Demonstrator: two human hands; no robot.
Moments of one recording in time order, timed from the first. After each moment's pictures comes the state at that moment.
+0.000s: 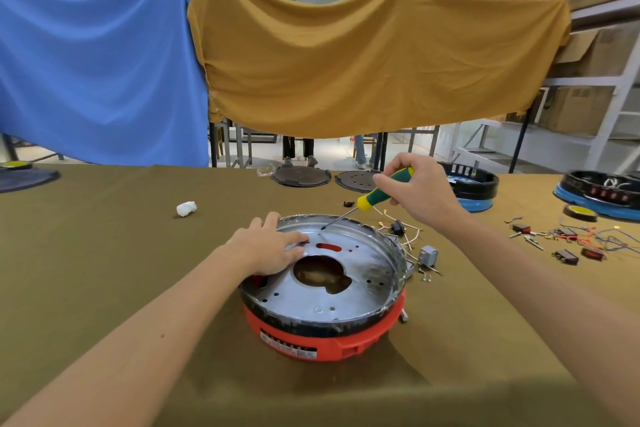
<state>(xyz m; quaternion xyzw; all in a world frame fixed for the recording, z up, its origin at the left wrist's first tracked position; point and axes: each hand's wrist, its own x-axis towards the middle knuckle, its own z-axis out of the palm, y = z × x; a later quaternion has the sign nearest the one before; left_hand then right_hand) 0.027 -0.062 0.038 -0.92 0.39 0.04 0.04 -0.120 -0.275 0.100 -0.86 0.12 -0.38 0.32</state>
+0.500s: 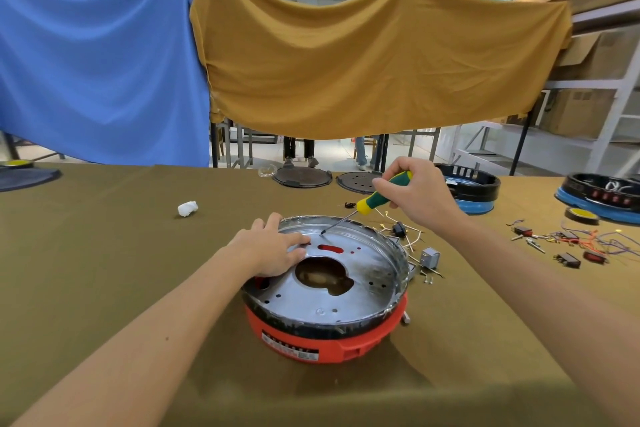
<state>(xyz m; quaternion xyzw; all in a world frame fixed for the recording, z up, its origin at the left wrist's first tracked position) 0.025 -0.062 0.038 -0.92 0.39 0.04 0.04 -0.118 -0.269 0.101 -0.87 0.13 -0.36 0.31</state>
